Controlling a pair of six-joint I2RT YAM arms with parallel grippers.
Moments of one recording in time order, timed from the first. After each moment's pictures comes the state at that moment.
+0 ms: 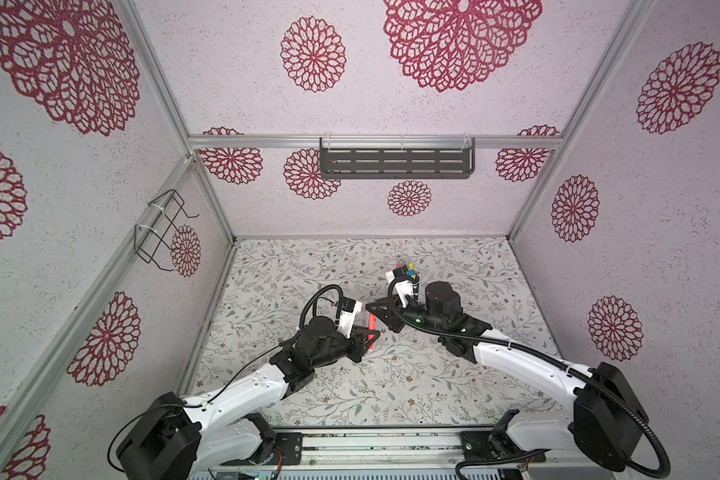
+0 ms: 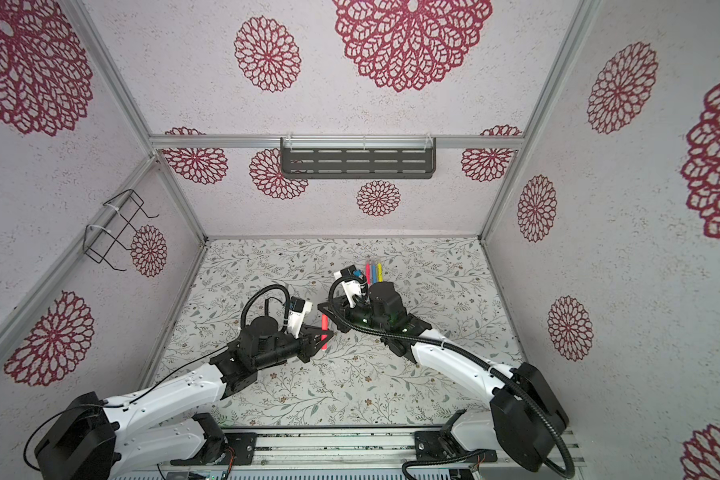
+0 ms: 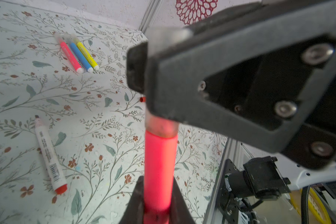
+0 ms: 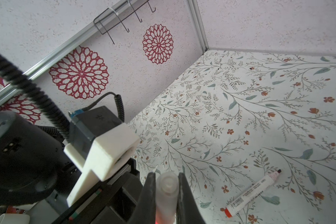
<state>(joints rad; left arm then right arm) -0.74 1.13 0.52 0.29 0.27 -0.51 0.76 1.32 0.82 0.24 -0.44 0.41</state>
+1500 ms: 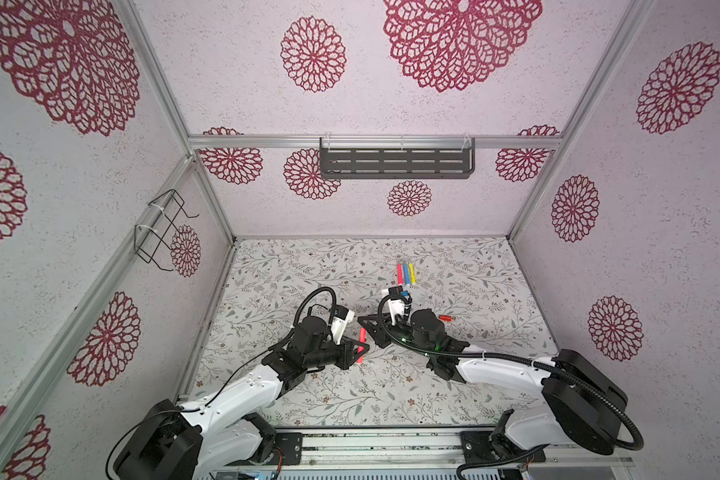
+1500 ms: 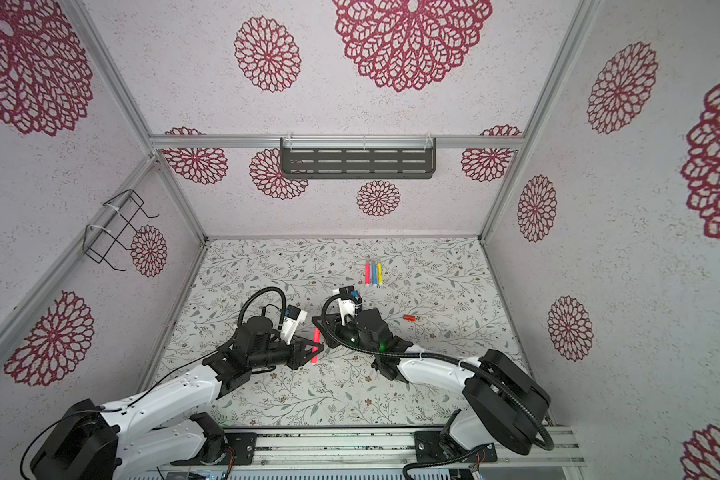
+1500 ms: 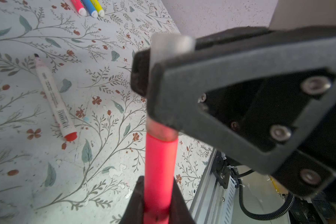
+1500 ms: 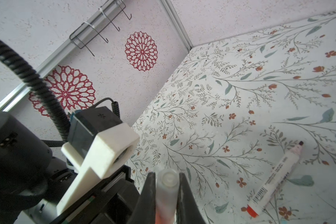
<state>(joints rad) -0.64 1.12 0.47 0.14 0.43 -0.52 0.92 1.43 0.65 0.54 -0.15 0.64</state>
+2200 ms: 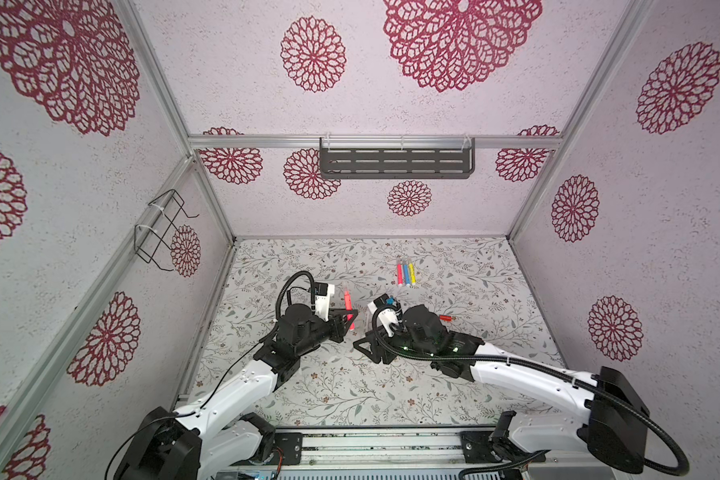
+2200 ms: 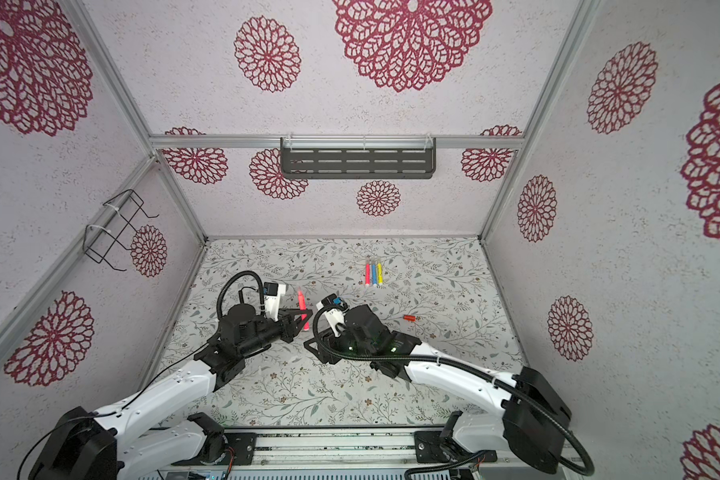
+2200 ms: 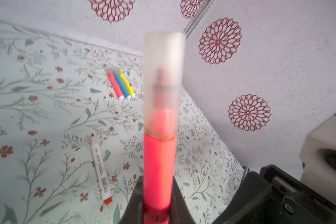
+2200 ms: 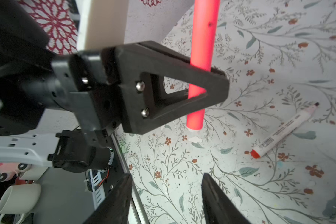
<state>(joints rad) -0.54 1.07 0.51 0.33 0.30 -0.53 0.95 1.25 0.87 -0.07 -0.27 0.45</state>
